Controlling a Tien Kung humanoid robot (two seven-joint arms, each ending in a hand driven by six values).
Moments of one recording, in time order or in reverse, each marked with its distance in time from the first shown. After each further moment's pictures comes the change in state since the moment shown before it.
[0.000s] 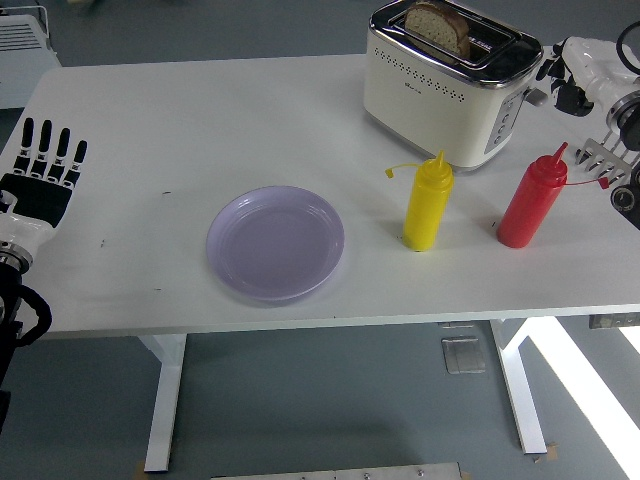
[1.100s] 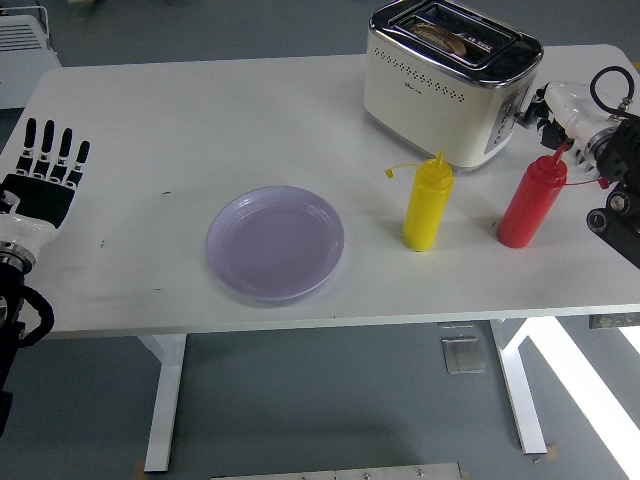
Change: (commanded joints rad) left arm 0.002 -0.002 0.006 -0.003 0.000 0.001 -0.005; right arm 0.011 0.063 -0.127 -0.160 0.048 -0.055 0.053
